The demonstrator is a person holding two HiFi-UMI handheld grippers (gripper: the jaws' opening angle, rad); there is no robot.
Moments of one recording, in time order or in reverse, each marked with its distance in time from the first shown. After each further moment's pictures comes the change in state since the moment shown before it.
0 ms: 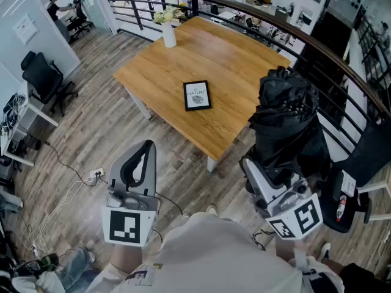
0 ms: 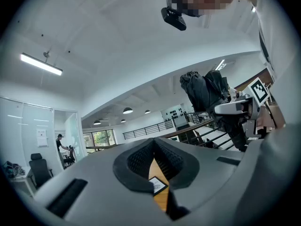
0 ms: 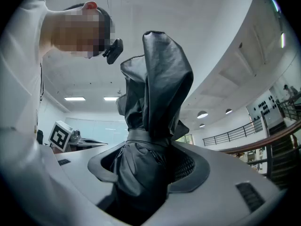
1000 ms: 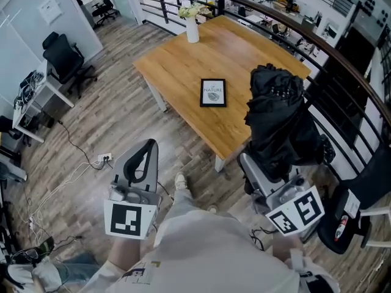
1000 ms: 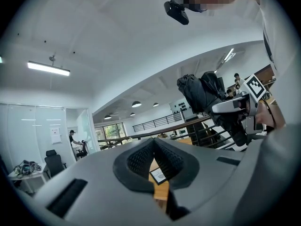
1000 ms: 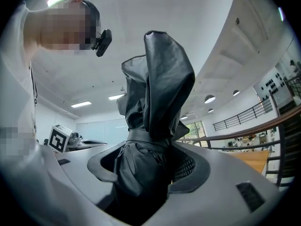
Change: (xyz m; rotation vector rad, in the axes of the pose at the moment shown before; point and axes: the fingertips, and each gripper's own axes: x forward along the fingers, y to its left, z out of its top) left arm -0.017 -0.011 -0.021 0.002 0.099 0.113; right arm 0.010 -0.008 -0.030 0.129 0.101 0.117
